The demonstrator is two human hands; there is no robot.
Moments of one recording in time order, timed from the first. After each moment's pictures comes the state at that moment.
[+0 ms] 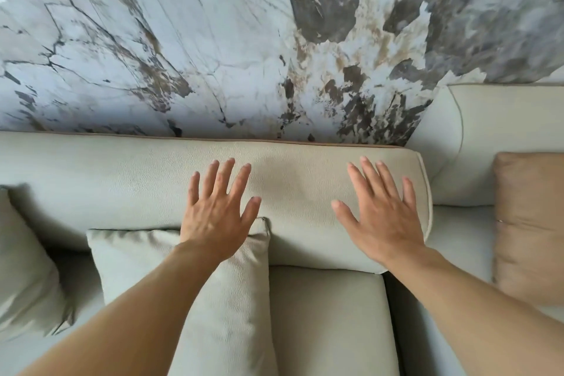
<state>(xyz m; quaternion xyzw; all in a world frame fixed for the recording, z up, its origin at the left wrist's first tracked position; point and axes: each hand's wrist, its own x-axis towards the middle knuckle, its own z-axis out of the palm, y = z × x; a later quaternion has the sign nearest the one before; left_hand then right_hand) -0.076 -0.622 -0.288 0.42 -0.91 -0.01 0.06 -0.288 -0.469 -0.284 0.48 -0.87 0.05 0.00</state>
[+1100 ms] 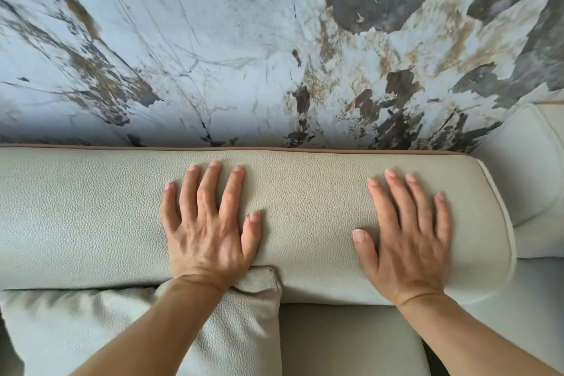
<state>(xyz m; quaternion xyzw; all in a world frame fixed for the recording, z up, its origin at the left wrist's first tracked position) -0.153 -0.737 -0.375 0.45 -0.85 0.10 0.23 -0.358 -0.584 -0.378 0.48 -0.85 0.11 0.20</state>
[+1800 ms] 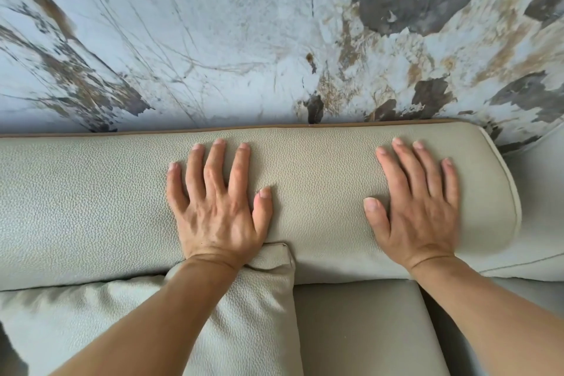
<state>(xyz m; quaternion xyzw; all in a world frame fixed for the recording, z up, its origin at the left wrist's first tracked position) -0.199 -0.795 -0.384 0.48 -0.84 0.09 0.25 -0.418 -0.659 -0.387 0.50 -0.82 0.12 0.24</state>
